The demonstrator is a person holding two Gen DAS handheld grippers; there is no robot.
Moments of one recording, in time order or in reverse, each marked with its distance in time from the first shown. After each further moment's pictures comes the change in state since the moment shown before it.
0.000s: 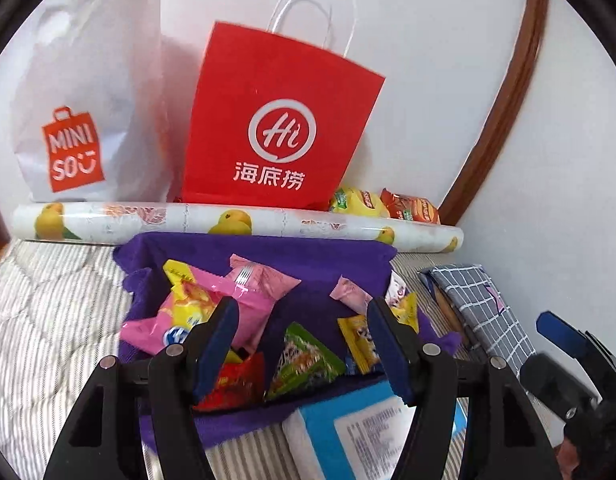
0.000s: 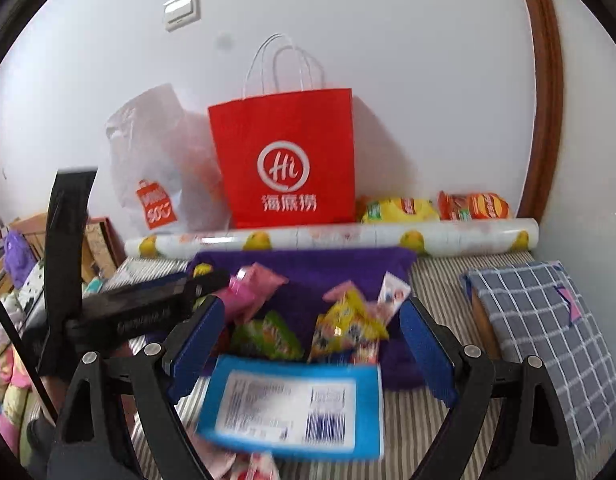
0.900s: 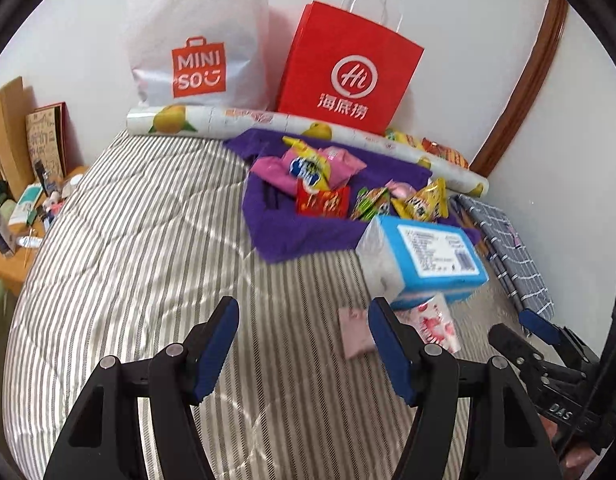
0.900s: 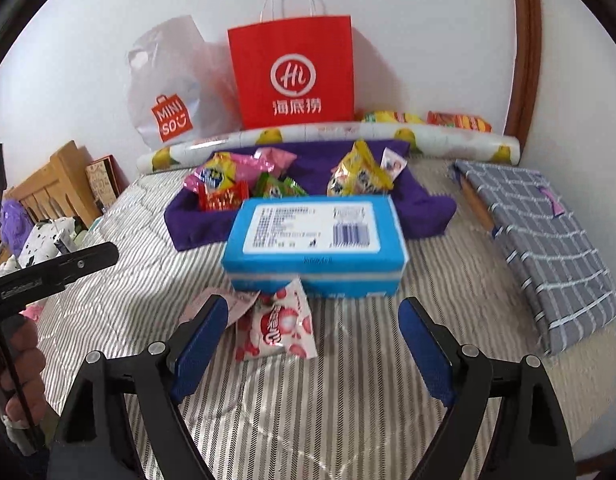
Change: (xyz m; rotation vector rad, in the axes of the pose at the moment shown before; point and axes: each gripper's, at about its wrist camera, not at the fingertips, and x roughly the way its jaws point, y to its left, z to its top) left arm -0.114 0.048 -0.110 -0.082 0.141 0.153; right arm -0.046 0.027 -0.114 0.025 0.184 -0.027
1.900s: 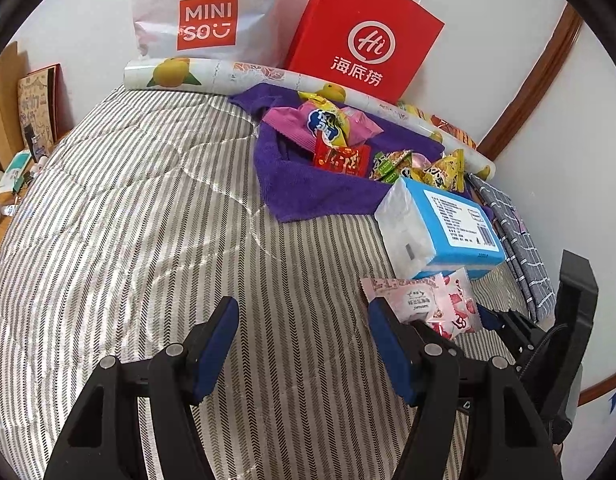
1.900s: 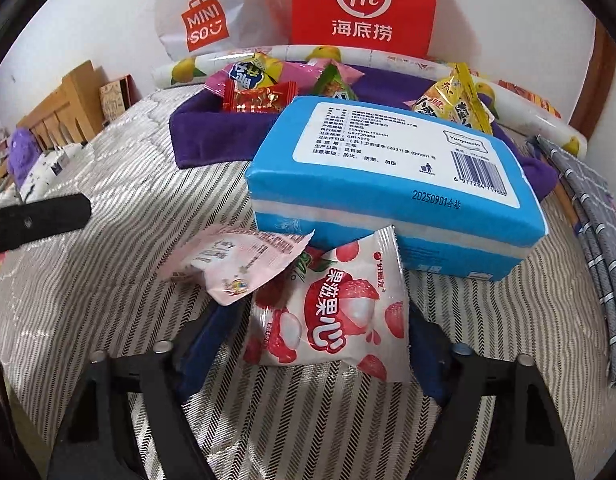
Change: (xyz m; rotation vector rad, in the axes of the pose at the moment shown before) left arm 0.033 0.019 -0.015 -0.036 0.092 -0.043; right arm 0.091 0.040 -0.025 -0.169 0.161 0.052
